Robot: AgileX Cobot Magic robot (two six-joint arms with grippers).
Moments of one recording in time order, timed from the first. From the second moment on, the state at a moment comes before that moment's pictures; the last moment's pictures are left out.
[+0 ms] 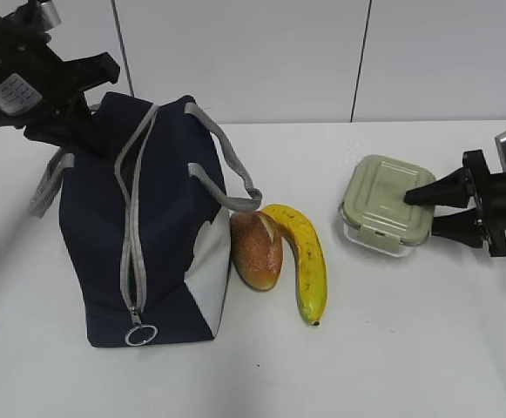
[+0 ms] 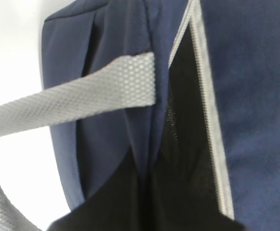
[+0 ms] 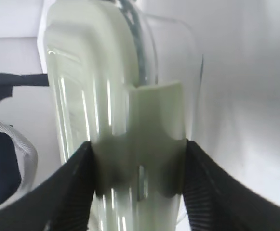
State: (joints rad) left arm -0.19 1.72 -1.45 -0.39 1.03 -0.02; right arm -0.34 2.11 -1.08 1.39 1.11 -1.04
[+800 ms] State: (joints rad) left arm -0.19 1.72 -1.45 -0.59 1.03 0.18; right arm 0.13 1.82 -1.38 1.46 1.15 -0.82
